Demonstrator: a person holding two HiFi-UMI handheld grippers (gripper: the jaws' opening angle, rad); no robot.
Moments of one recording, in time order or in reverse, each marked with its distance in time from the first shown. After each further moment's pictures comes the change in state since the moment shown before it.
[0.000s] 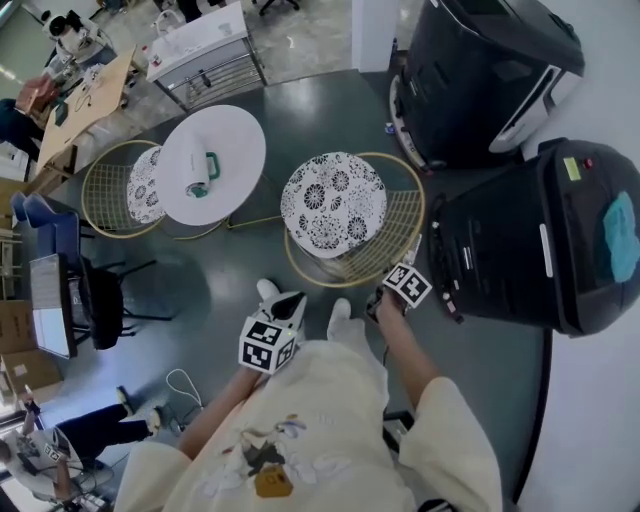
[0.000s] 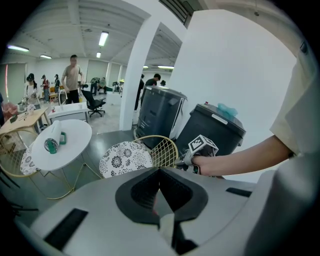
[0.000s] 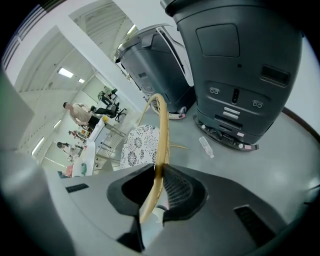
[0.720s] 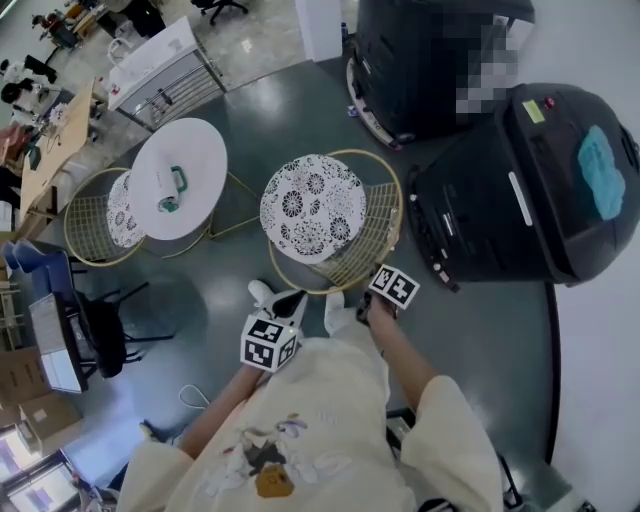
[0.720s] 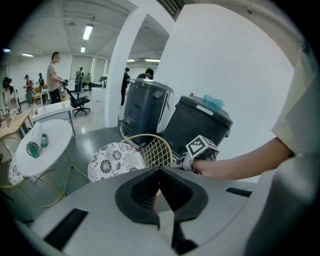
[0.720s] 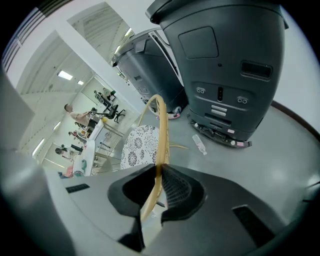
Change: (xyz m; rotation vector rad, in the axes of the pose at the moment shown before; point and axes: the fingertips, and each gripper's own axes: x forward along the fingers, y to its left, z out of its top) left arm 0.027 -0.064 -0.013 0.087 0.067 -0.117; right arm -0.047 -0.054 -0.028 0.008 -0.011 -0.016
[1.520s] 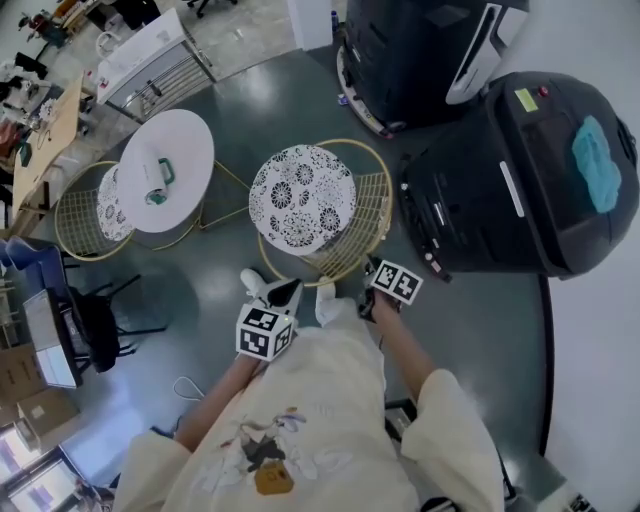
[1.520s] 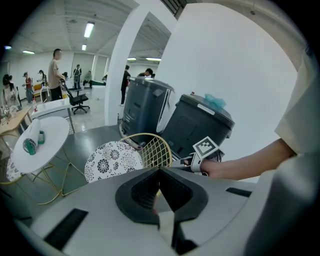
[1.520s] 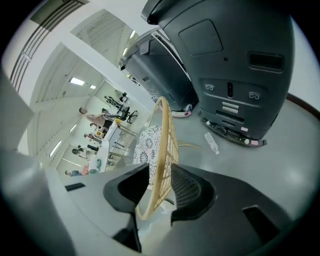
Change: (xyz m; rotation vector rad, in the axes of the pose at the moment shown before) left arm 0.023 -0.014 0.002 -0.021 0.011 -0.003; right arm -0.007 -0.008 0.007 0.003 0.031 0.189
